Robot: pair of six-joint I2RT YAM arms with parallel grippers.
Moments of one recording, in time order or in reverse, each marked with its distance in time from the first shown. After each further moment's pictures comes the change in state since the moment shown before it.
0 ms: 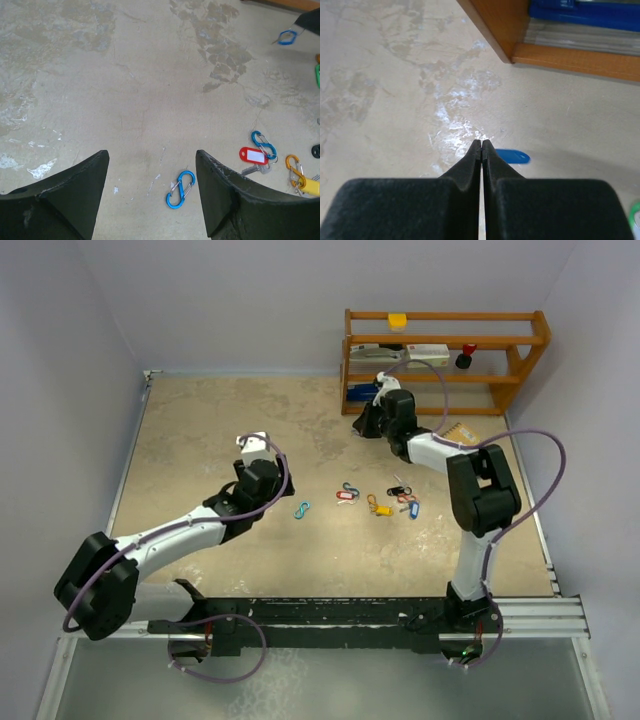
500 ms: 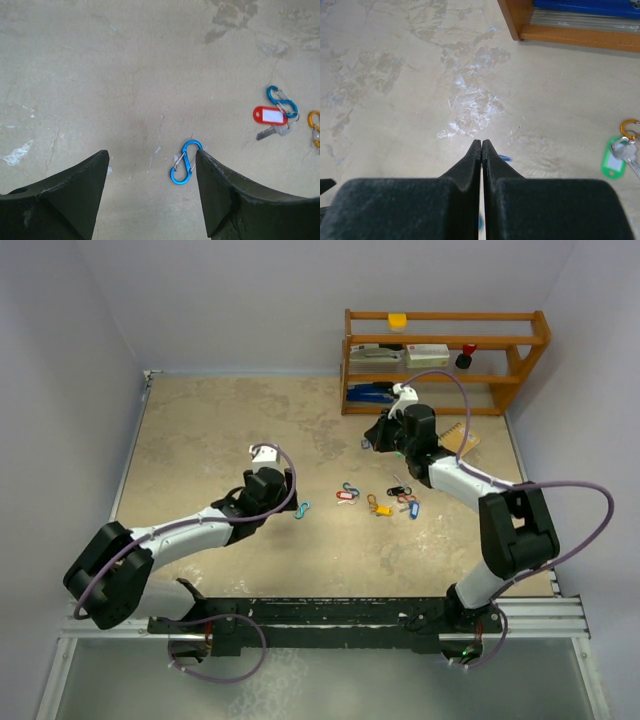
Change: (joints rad) left arm -0.010 0.069 -0.042 0.008 0.128 0.025; right arm 0.000 -0.348 -0.289 0.016 0.001 -0.027
